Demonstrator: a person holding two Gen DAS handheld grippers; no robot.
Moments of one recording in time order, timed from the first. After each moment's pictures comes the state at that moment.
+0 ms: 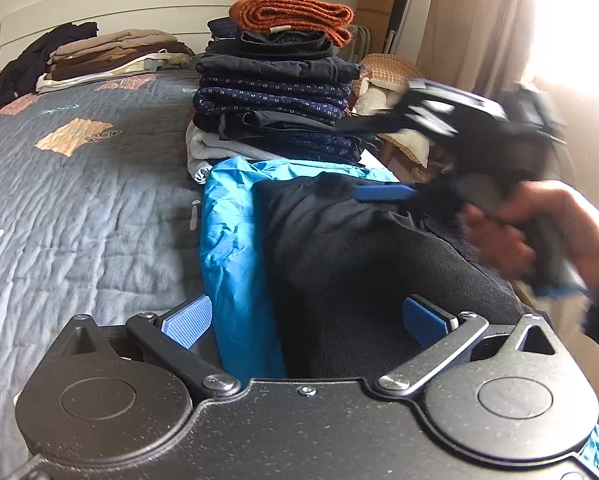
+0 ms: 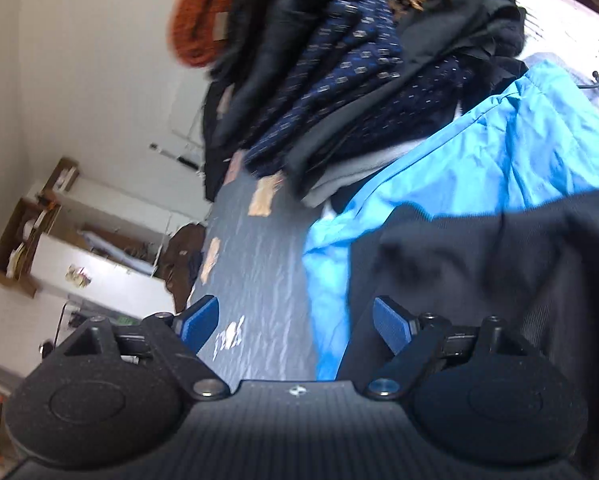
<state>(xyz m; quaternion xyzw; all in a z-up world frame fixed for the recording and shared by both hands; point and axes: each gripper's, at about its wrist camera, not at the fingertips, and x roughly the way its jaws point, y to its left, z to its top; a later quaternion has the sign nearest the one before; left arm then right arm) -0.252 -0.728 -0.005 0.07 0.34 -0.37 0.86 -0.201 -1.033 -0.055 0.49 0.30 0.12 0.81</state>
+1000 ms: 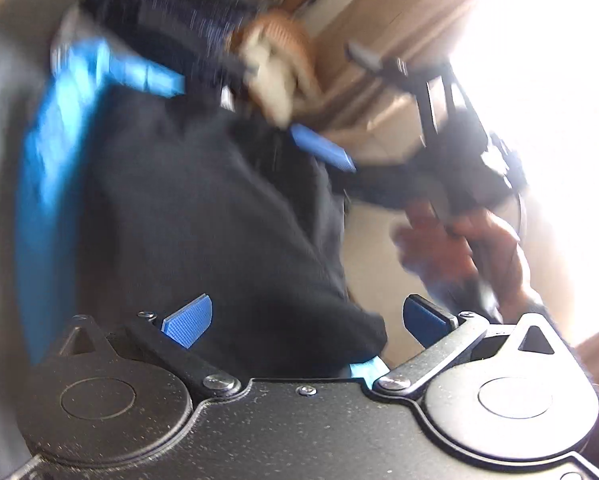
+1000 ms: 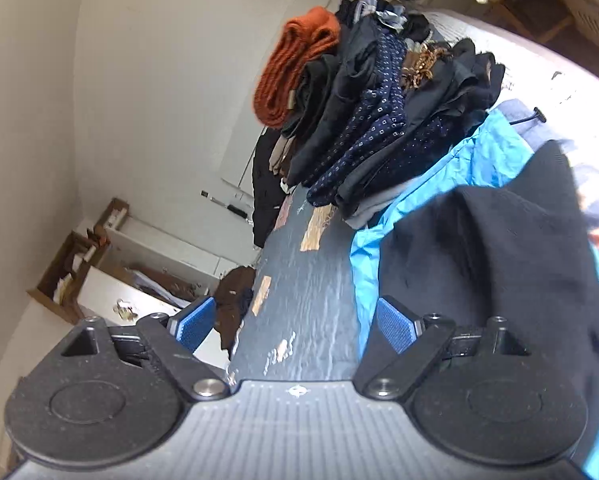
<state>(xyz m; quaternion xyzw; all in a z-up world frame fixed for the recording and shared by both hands) -0.247 -0.747 -0.057 -0.13 0.47 -0.54 0.69 -0.306 -1.062 -0.028 0.53 0.20 0.11 0.82</state>
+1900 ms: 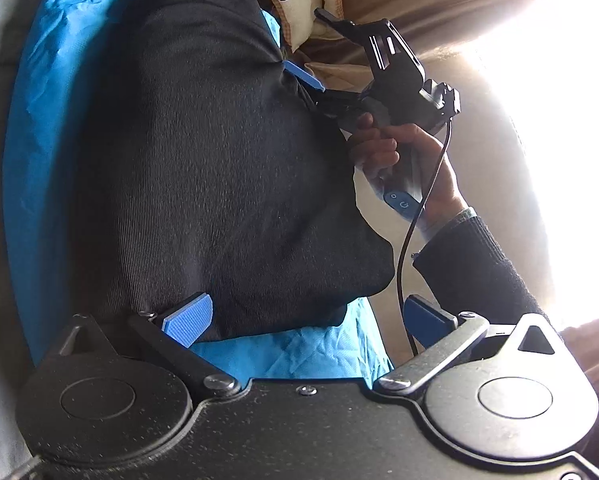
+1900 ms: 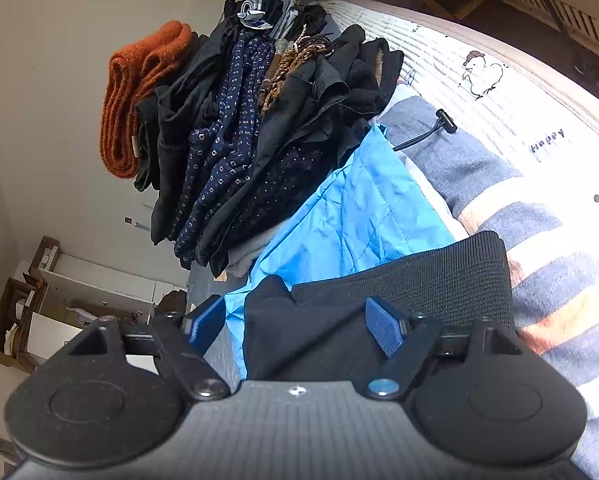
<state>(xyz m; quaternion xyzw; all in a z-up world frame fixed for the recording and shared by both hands) -0.242 -0.743 -0.088 -0.14 0.57 -0.55 0.59 -0.250 -1.132 -0.115 0.56 0.25 0.02 0.79</state>
